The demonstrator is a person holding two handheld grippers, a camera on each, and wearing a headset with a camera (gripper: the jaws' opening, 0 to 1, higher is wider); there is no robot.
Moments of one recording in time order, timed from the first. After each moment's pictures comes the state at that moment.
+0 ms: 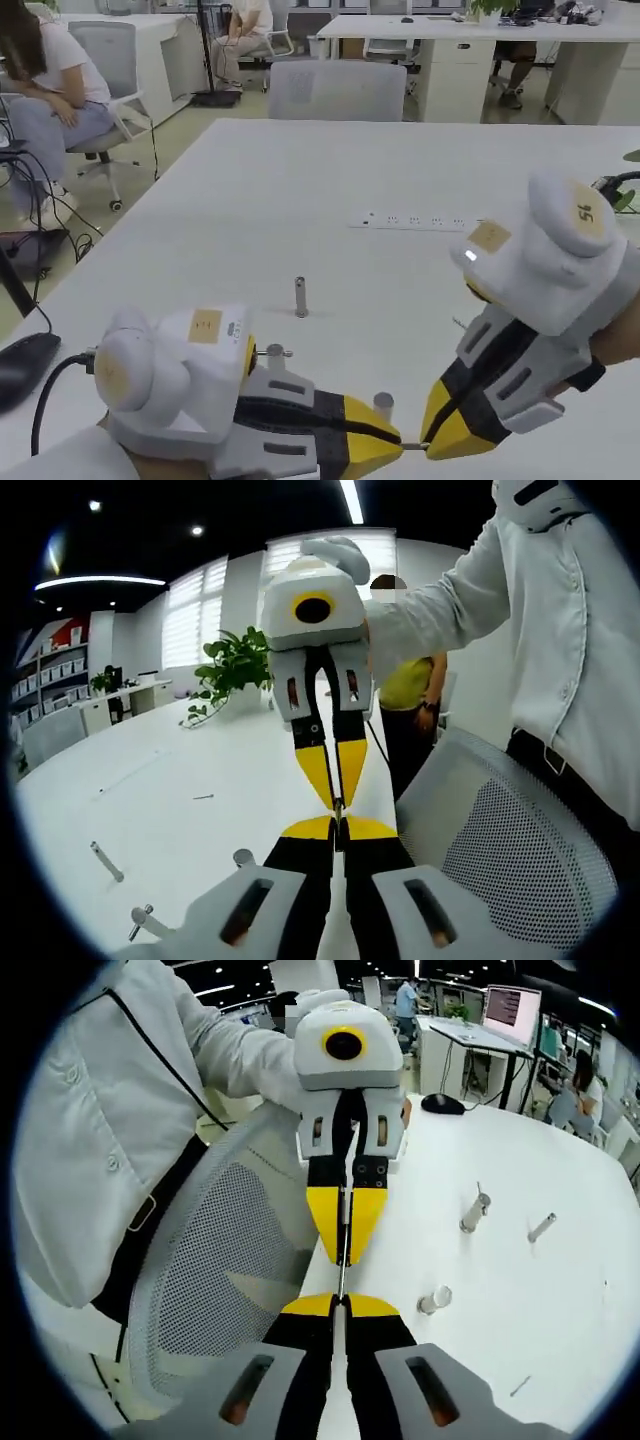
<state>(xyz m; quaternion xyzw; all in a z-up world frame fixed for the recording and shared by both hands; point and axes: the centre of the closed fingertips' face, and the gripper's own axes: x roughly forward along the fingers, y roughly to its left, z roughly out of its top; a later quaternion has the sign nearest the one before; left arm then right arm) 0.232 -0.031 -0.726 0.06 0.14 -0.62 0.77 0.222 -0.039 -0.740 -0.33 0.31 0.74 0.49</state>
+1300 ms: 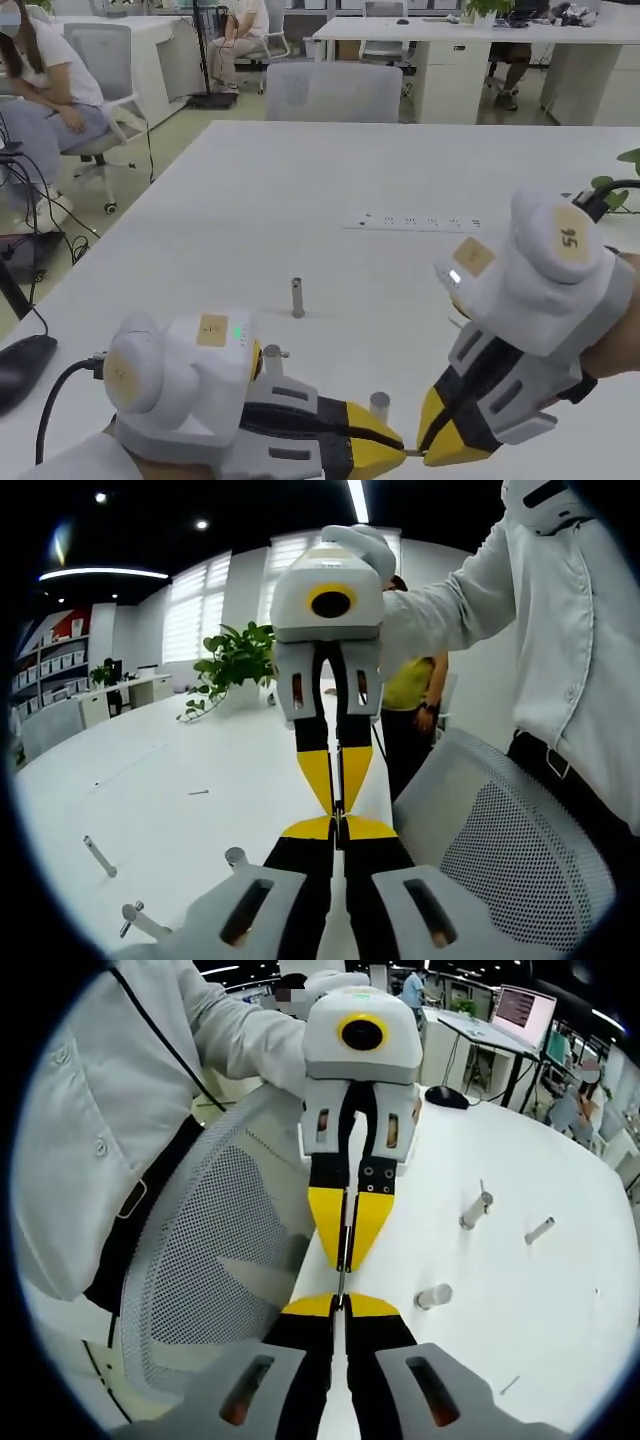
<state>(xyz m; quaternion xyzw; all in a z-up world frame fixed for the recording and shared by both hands) 0.229 -0.034 -0.730 0.06 0.14 -0.62 0.77 0.223 -0.040 -0.746 -0.37 0.31 0.73 0.48</state>
